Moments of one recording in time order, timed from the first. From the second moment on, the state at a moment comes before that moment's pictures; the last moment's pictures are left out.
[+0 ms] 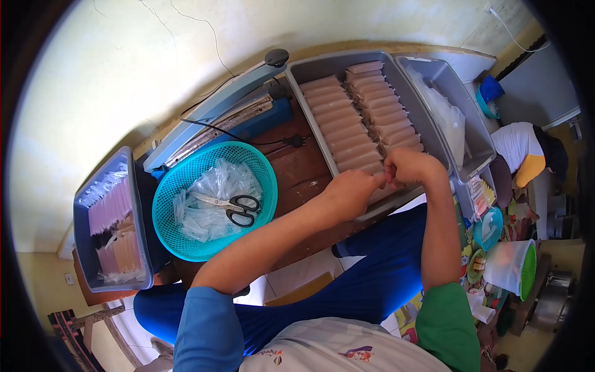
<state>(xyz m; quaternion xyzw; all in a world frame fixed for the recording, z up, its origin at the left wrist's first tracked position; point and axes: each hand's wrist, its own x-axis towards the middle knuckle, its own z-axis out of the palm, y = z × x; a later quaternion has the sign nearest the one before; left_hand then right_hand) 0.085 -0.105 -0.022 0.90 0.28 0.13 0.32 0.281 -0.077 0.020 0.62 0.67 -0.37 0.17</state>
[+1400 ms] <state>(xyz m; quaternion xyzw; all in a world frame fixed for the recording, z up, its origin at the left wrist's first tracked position) 0.074 -0.104 -0.021 0.86 0.26 0.21 0.38 0.279 -0.079 0.029 0.61 0.70 -0.33 0.15</state>
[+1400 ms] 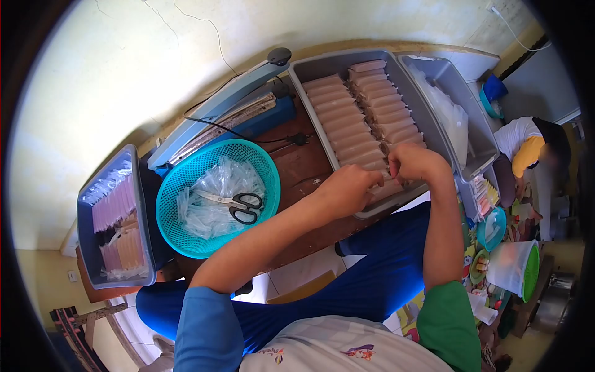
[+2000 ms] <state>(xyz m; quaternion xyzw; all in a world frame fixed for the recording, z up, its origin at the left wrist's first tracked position) -0.137 -0.187 0.020 0.77 0.49 0.24 0.34 0.151 -0.113 0.029 0.41 0.84 -0.34 -0.11</state>
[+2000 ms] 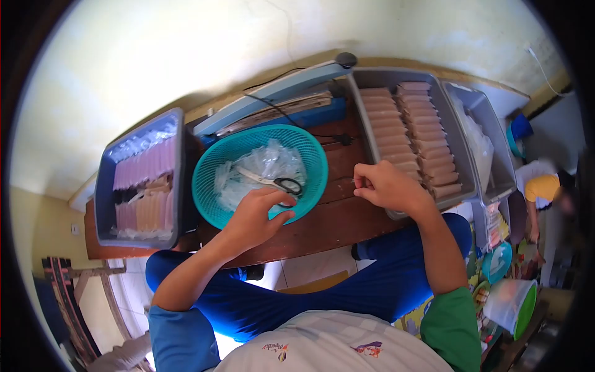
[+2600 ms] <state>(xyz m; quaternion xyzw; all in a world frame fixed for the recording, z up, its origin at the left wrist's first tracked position) -0.278 -0.264 0.056 0.66 0.65 0.29 0.23 -0.045 -0.138 0.025 0.21 0.92 -0.31 -0.15</state>
